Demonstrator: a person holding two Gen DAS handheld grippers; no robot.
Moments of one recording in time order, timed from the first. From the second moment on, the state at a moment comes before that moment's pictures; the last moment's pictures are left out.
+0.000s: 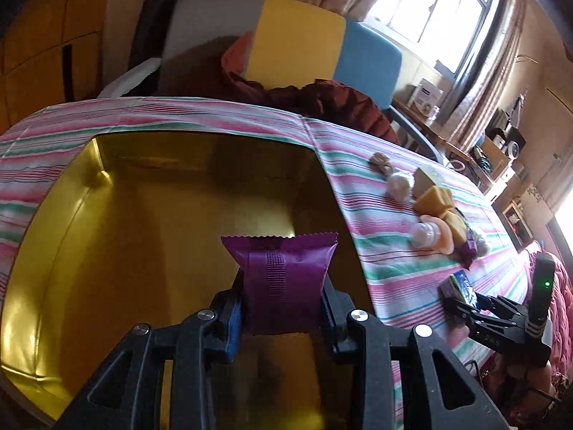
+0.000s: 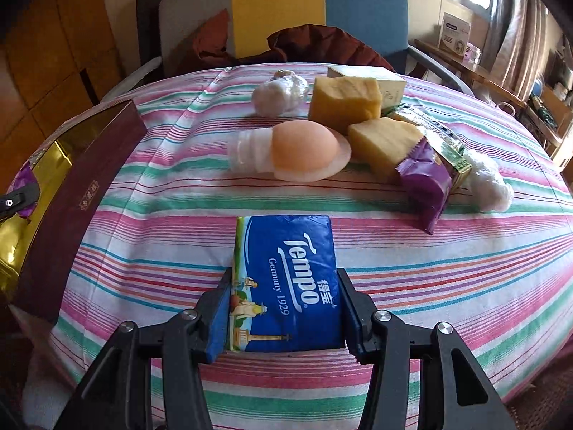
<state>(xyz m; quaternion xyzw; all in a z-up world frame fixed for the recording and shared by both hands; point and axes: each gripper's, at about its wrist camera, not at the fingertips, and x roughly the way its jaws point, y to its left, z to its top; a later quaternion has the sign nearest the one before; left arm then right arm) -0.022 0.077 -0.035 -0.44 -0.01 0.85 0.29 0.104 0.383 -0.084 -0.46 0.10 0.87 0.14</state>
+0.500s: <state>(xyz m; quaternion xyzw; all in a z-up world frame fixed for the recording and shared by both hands) -0.062 -0.003 -0.067 -0.48 -0.02 0.86 0.16 0.073 0.323 -0.038 -0.42 0.06 0.90 0.08</state>
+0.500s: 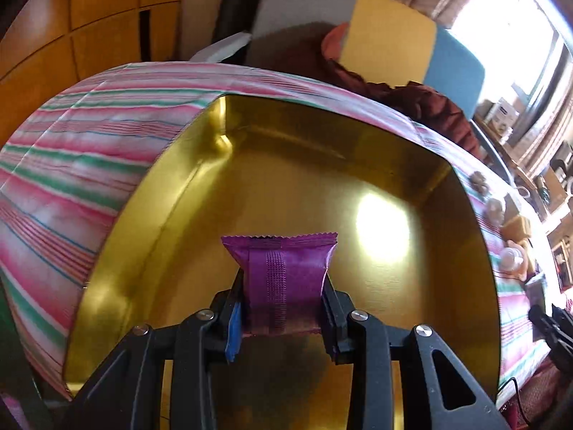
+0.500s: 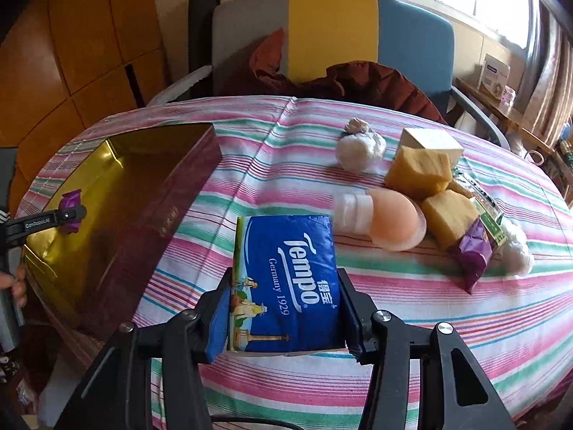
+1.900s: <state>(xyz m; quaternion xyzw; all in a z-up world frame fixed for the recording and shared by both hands) -0.063 -0.048 -0.006 -0.44 -0.07 0.89 0.02 -0.064 0.138 -0.059 -0.49 0.00 0.87 -0.08</state>
